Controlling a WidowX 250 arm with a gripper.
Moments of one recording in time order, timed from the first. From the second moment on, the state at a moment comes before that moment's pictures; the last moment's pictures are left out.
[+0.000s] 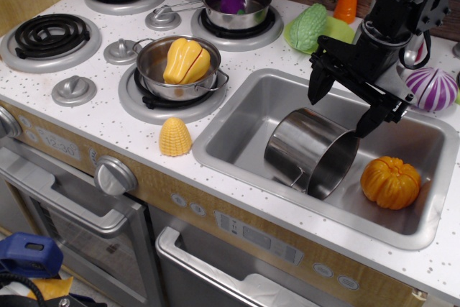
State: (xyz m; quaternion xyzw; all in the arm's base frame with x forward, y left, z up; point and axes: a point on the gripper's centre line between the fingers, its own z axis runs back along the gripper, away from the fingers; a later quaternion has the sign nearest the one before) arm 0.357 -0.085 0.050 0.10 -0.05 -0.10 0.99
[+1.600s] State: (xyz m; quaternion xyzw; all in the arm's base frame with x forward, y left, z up) arm 0.348 -0.082 0.016 0.27 -0.09 -0.14 0.95
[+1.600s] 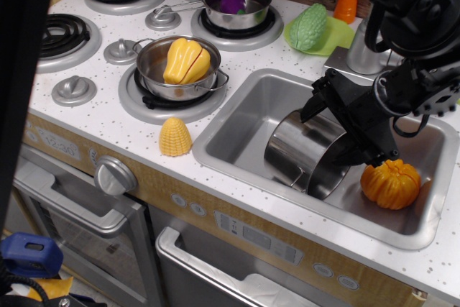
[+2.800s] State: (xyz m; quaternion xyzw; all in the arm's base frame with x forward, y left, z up) arm 0.355 -0.040 -0.005 0.16 -0.12 -0.18 0.96
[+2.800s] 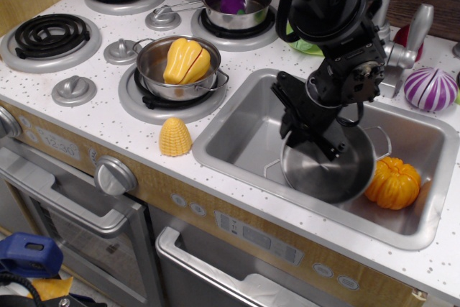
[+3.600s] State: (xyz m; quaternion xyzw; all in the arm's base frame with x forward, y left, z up) arm 0.360 -0.032 0.010 0.16 -0.07 -0.20 0.96
